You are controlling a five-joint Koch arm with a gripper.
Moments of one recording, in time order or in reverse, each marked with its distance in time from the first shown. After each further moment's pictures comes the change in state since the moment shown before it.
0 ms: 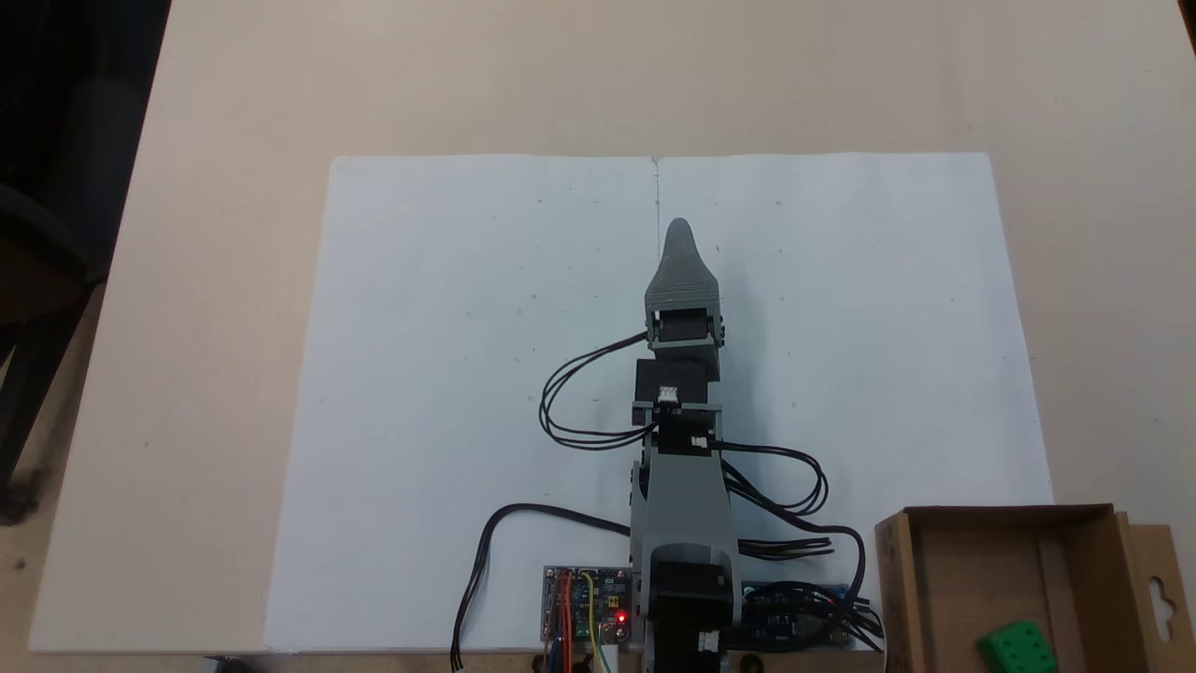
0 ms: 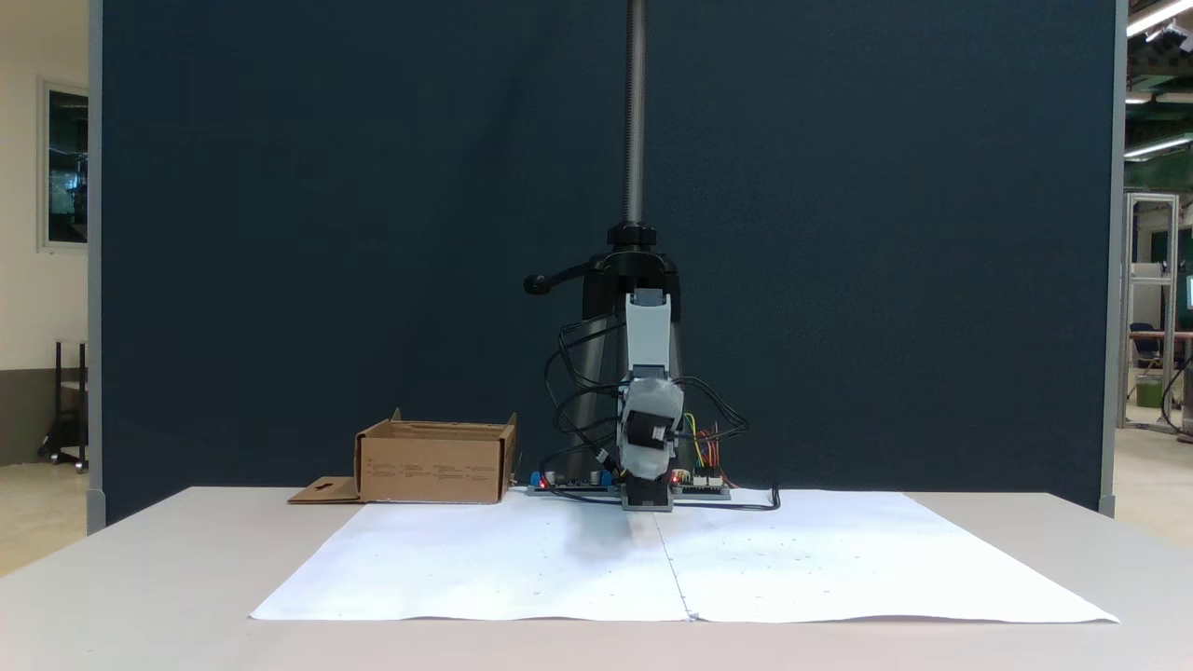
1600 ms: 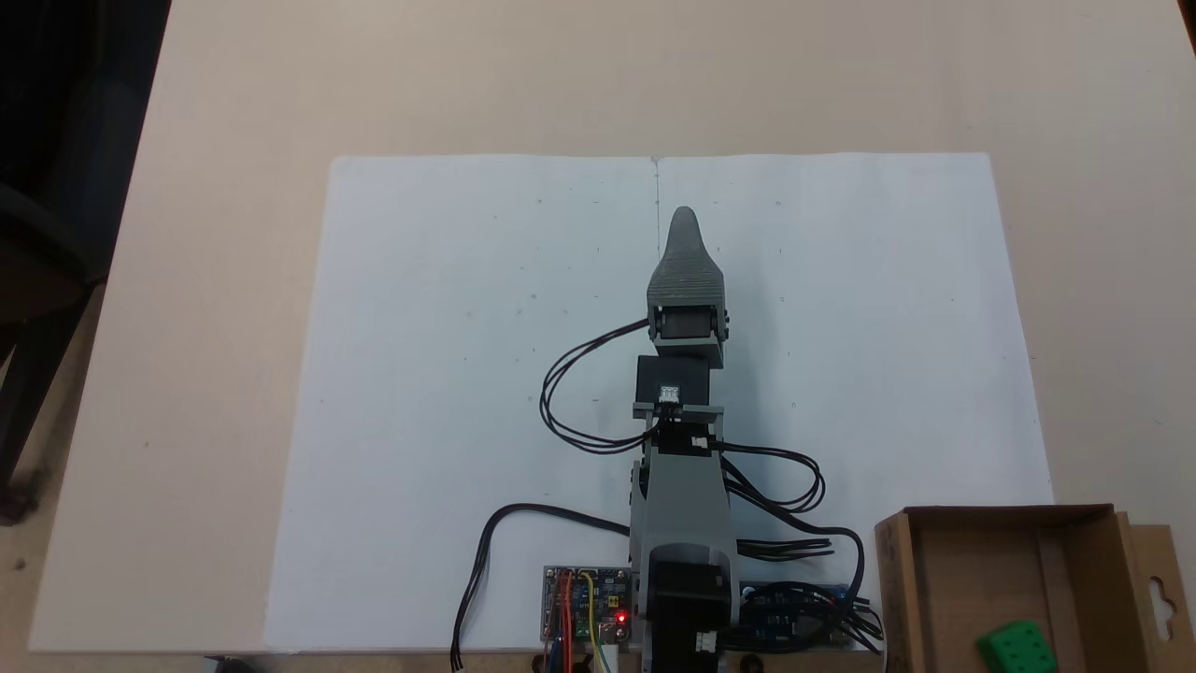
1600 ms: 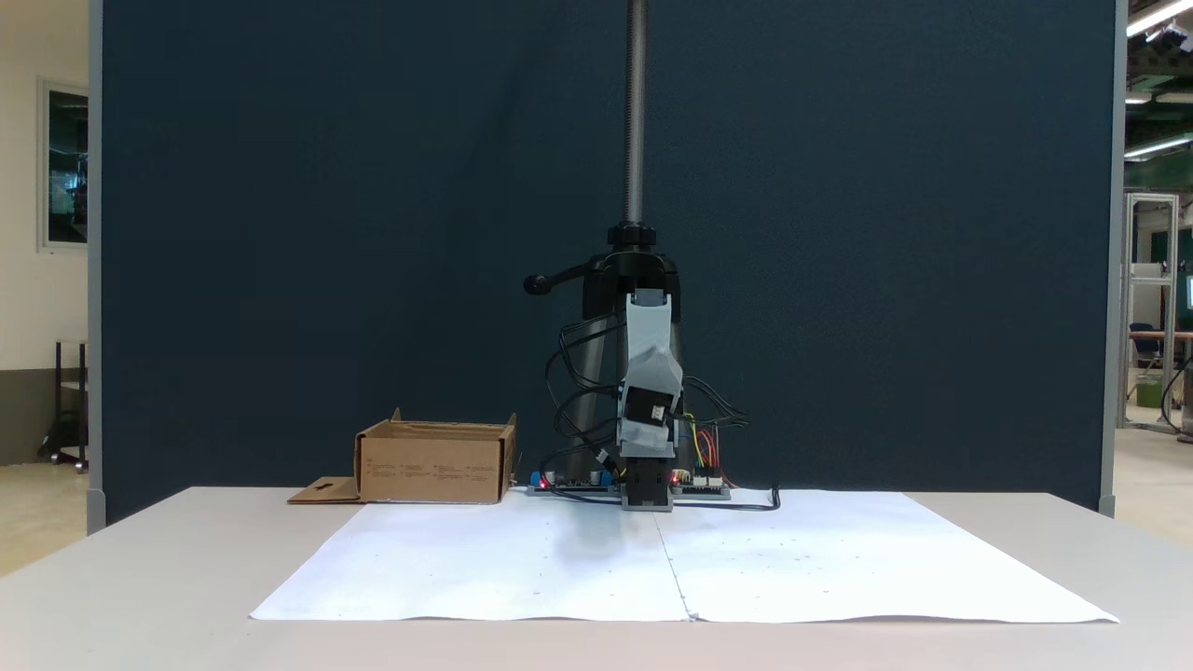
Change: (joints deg) arm 0.7 0.2 0.0 -11.1 0.0
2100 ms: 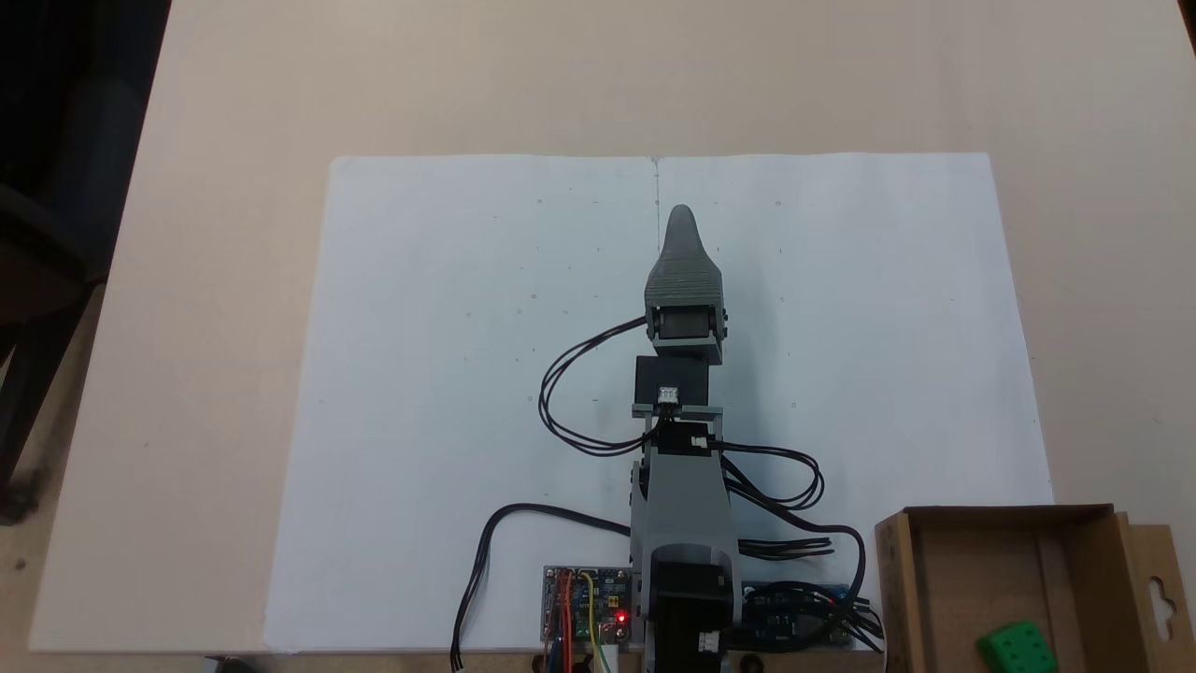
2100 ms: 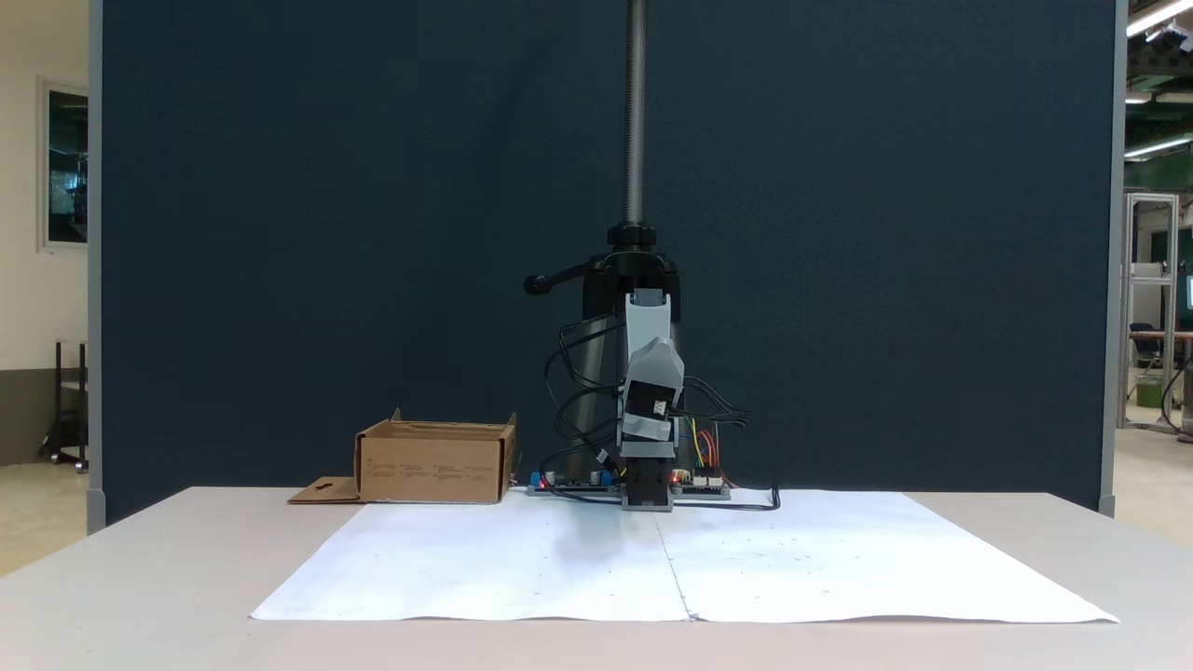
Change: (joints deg) arm -0.8 0.0 0.0 -2.1 0.0
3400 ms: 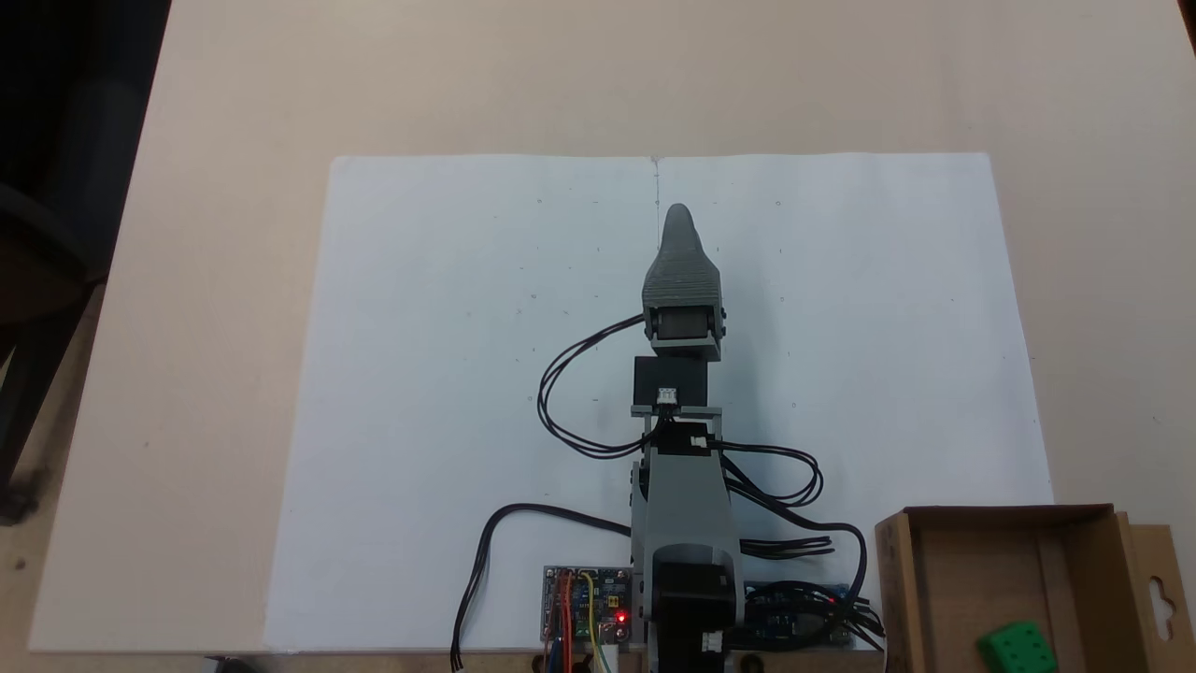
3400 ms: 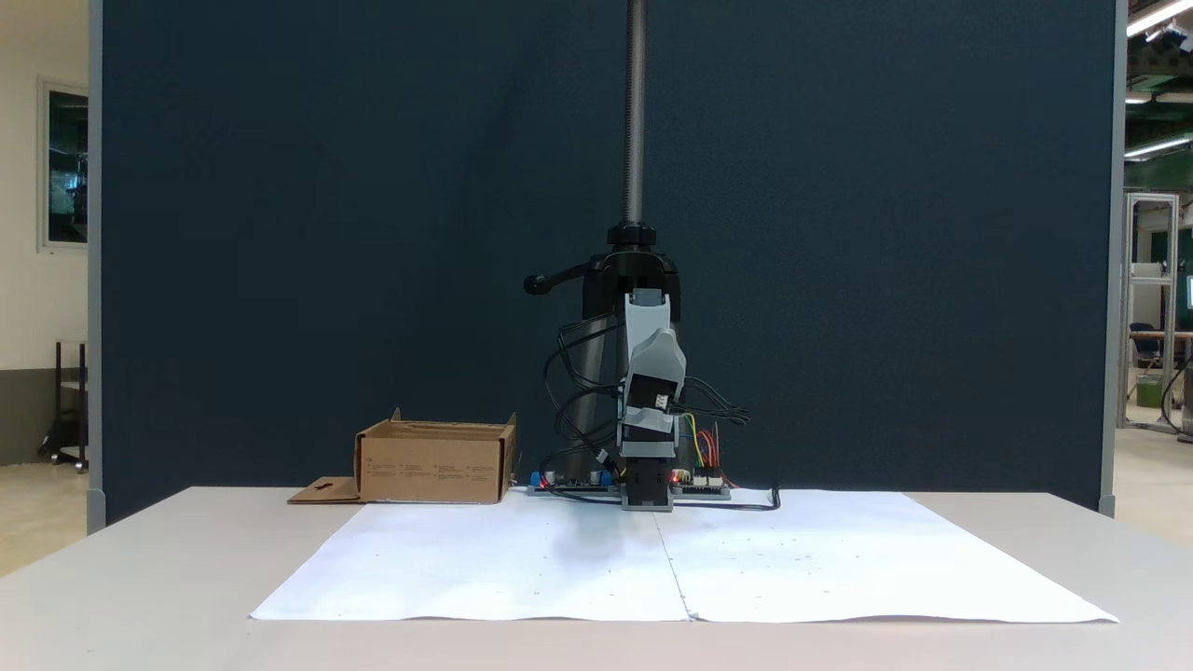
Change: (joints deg) arm -1.2 0.0 0.0 -3.1 0.0
